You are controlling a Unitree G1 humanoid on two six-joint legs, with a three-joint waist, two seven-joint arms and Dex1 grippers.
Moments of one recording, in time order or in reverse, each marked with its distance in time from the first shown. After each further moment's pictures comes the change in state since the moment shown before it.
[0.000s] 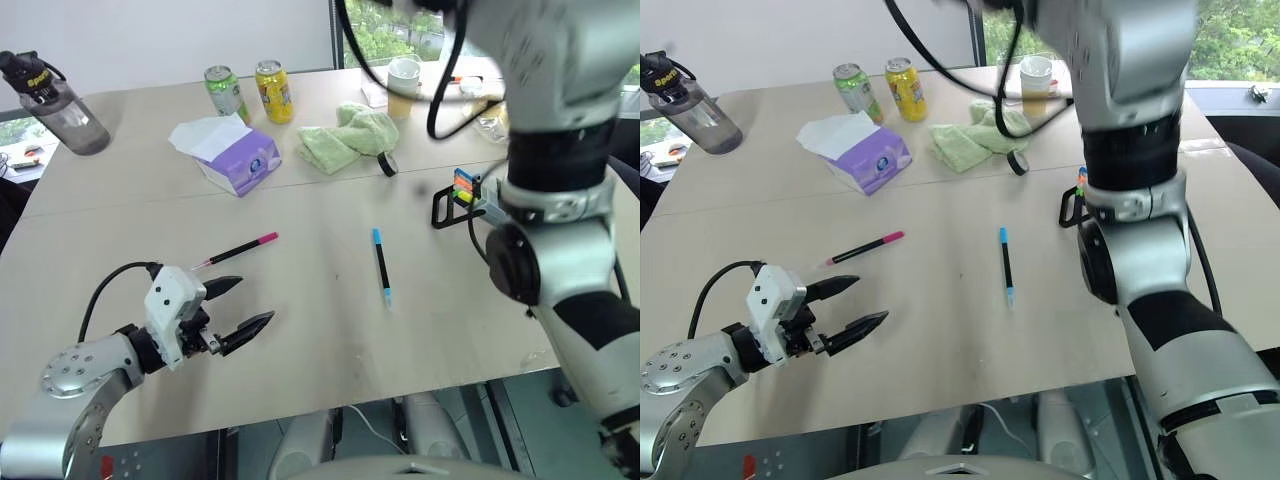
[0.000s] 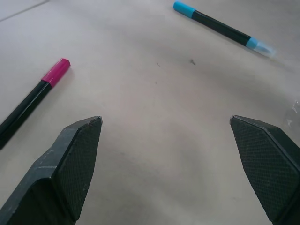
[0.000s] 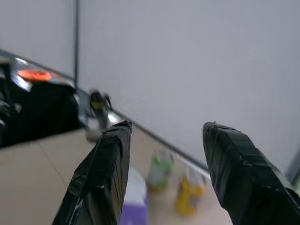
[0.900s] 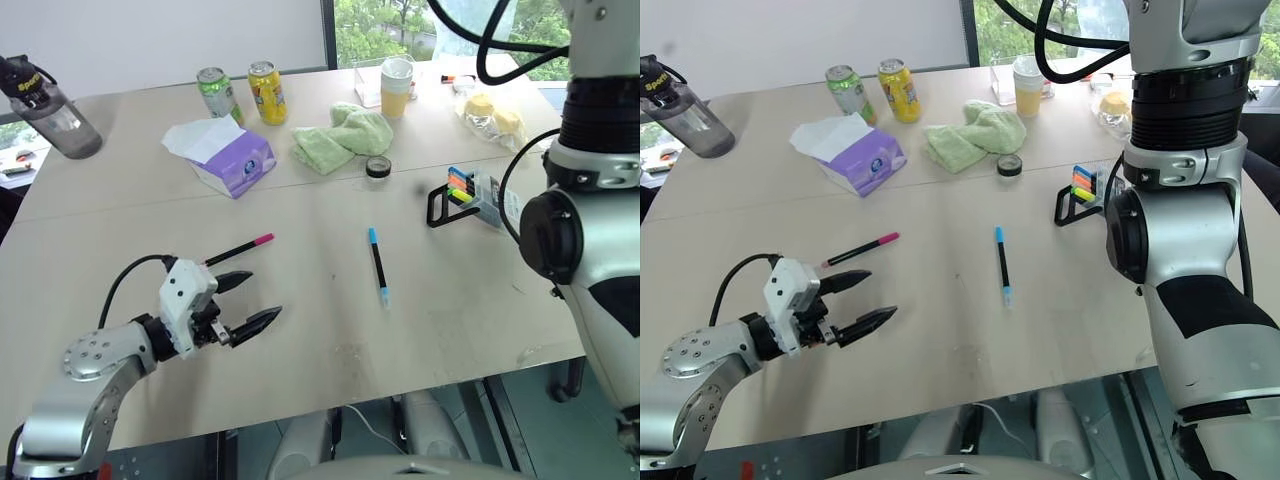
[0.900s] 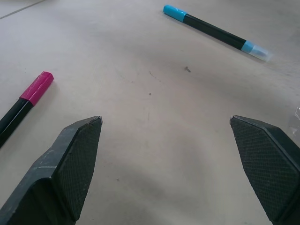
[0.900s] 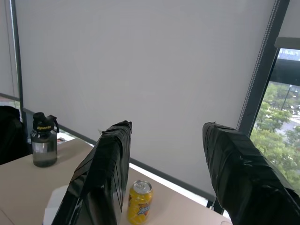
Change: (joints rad) left arm -0.082 0.000 -0.070 0.074 0.022 -0.030 -0.024; right arm 0.034 -0.148 0.001 0.061 0.004 -0.064 -0.083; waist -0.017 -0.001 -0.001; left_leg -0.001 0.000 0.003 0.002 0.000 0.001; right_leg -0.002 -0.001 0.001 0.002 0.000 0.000
